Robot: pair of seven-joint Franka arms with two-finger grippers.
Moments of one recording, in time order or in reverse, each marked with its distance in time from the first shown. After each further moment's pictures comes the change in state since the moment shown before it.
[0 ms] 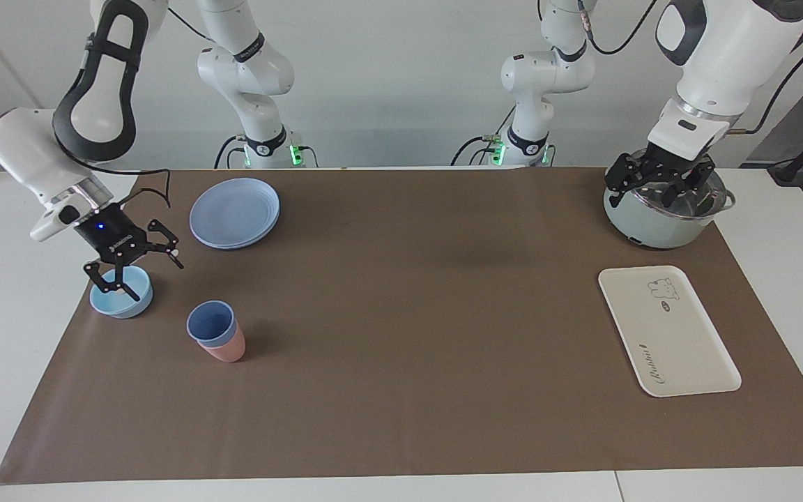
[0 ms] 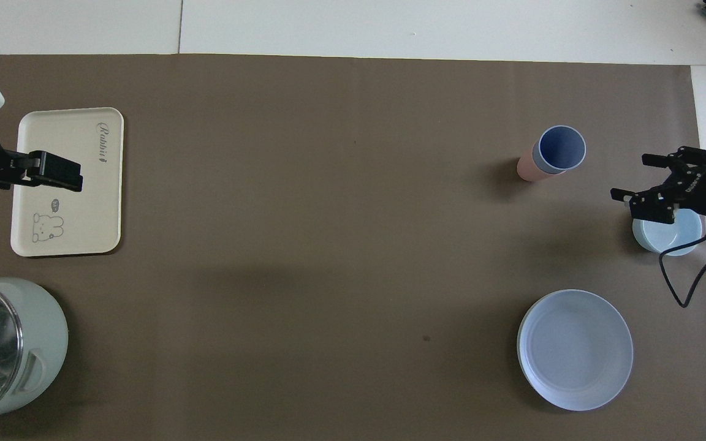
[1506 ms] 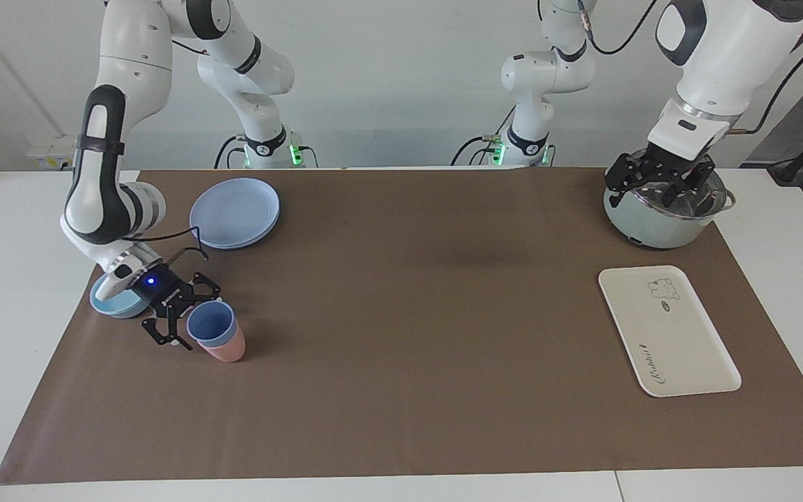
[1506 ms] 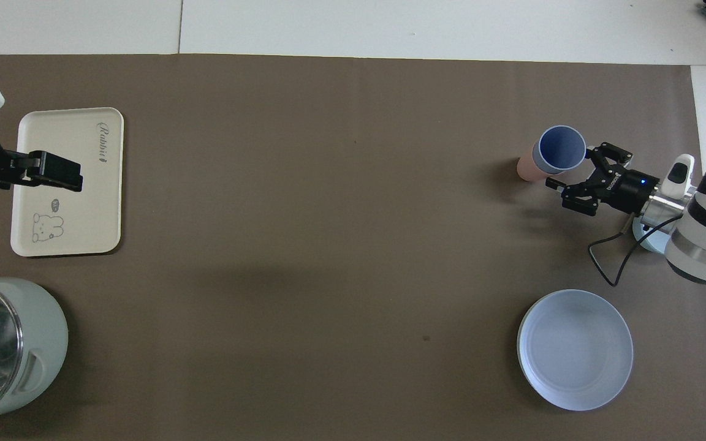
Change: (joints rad) left arm 0.000 0.000 0.000 0.000 0.000 0.000 0.000; right arm 0.029 0.279 0.017 0.034 0.654 -0.056 -0.604
